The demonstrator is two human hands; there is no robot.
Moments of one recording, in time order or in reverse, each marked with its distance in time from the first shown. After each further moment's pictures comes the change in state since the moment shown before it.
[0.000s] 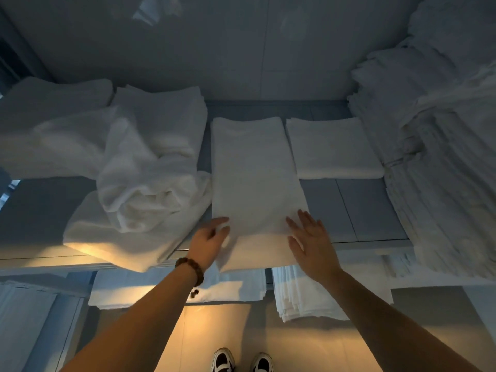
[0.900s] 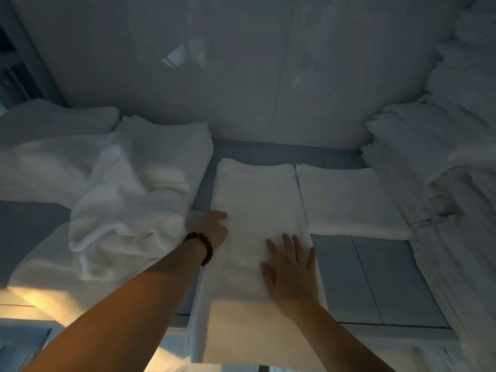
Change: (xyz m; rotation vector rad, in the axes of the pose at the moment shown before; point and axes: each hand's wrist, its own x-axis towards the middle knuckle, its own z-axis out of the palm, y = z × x) left_hand 0.148 0.044 0.014 0.158 0.120 -0.097; right_hand 0.100 -0.023 0.029 -0.129 -0.038 0.078
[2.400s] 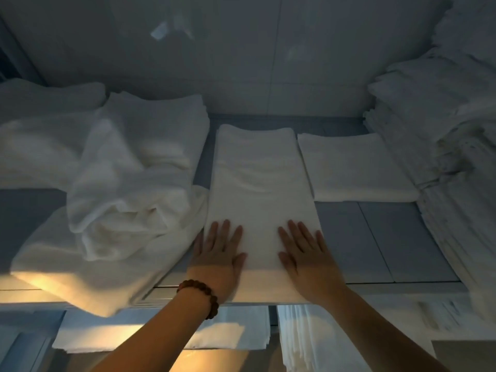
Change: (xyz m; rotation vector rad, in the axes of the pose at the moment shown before) left_hand -0.092 -0.079 0.023 0.929 -0.018 0.418; right_hand -0.037 0.016 0.007 -0.015 -0.058 -0.123
